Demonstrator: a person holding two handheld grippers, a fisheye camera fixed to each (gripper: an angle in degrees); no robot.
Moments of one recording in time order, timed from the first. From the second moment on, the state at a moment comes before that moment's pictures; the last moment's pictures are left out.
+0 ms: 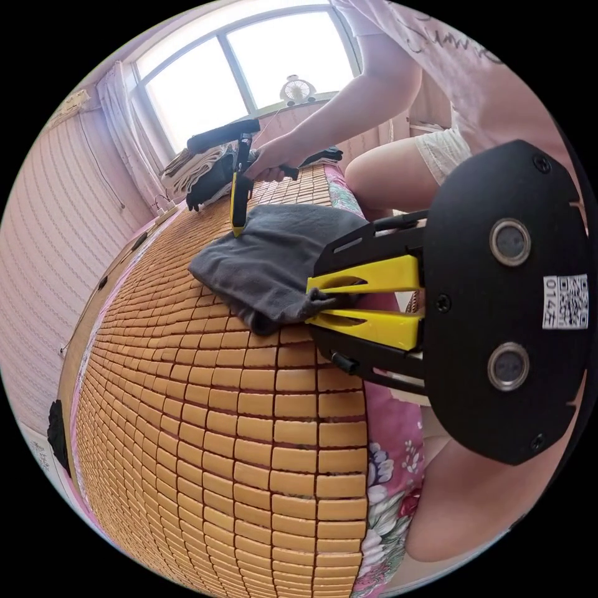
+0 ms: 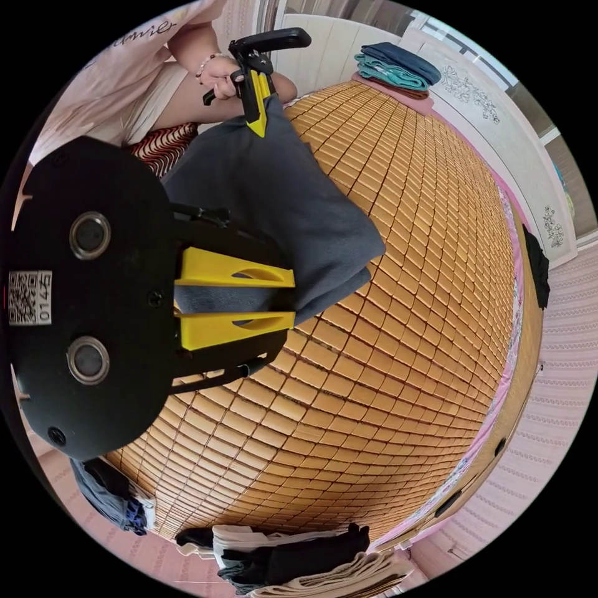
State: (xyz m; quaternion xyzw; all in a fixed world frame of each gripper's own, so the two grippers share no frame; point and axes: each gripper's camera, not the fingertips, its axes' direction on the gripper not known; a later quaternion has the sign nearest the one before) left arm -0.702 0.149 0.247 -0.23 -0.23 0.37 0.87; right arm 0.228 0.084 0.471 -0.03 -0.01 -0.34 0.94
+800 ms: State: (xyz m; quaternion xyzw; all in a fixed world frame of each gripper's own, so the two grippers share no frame) left arm -0.738 0.139 0.217 -0.24 -0.25 0.41 0.85; right arm 0.165 0.064 0.411 0.01 -0.11 -0.40 0.91
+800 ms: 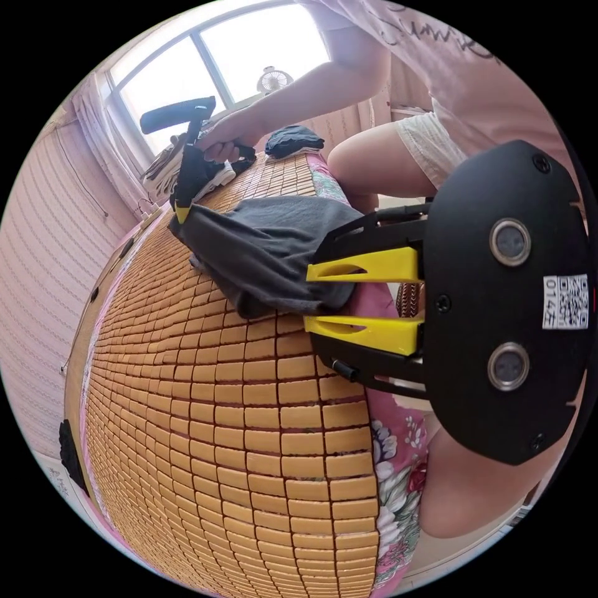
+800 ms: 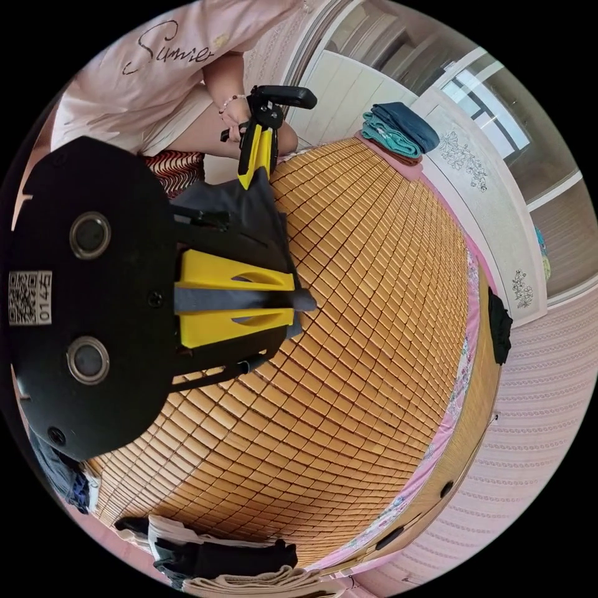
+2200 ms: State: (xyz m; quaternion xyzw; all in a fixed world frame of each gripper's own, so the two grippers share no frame) left arm -0.640 0.258 -0.261 0.19 -0.16 0.54 0.80; right arm -0.032 0.267 0.190 0.26 -0.33 -0.65 0.63
